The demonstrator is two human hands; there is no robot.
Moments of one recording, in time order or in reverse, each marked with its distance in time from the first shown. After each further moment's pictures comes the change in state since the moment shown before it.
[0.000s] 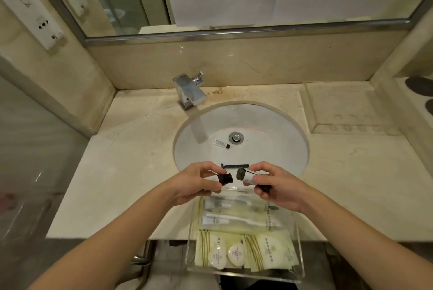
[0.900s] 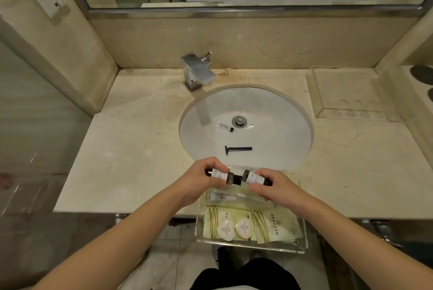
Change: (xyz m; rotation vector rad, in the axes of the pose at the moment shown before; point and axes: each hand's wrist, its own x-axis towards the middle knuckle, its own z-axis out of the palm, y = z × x) left_hand -0.022 -0.050 0.005 0.012 0.113 0.146; right_hand -0.022 0.047 0.032 -0.680 0.163 -0.111
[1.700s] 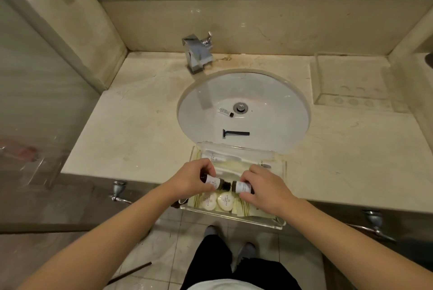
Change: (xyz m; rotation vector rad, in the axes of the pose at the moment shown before) left_hand -0.031 -0.042 0.037 0.694 0.103 0.054; right_hand -0.021 0.055 0.008 -0.851 0.028 -0.355
